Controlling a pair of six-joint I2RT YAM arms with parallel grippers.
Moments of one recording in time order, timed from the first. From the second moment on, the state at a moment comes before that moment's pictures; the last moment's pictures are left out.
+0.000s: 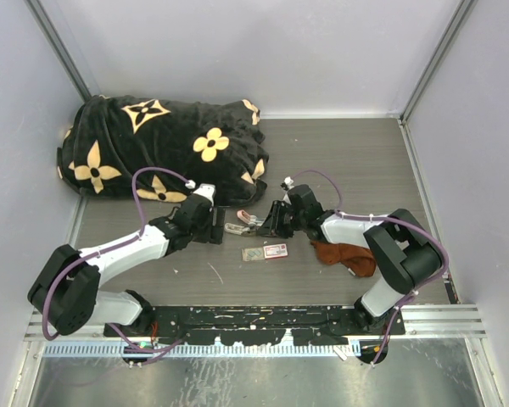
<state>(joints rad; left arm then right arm) -0.65 1.31 0.67 -0.22 -0.20 -0.40 0.58 1.60 0.69 0.20 -0.39 0.80</state>
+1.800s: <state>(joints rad) -0.35 0.93 0.92 -0.61 0.03 -0.21 0.97 1.43 0.75 -0.20 0.08 0.33</state>
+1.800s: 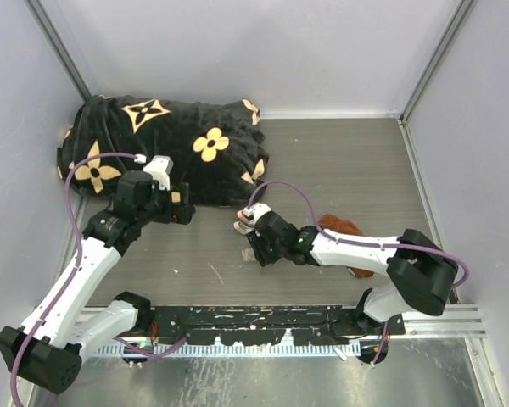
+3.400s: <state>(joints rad) -0.35 0.91 0.90 -0.61 -0.01 -0.17 1.03 1.62 0.85 -0.20 0.22 0.24</state>
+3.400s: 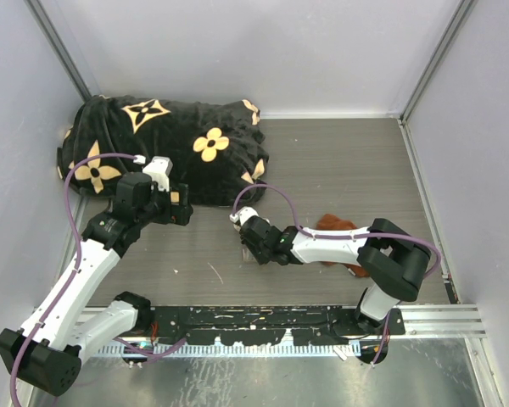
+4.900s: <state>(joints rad) -0.36 0.81 0.88 -0.61 0.07 -0.17 0.90 1.47 0.84 -0.25 0.06 0.05</state>
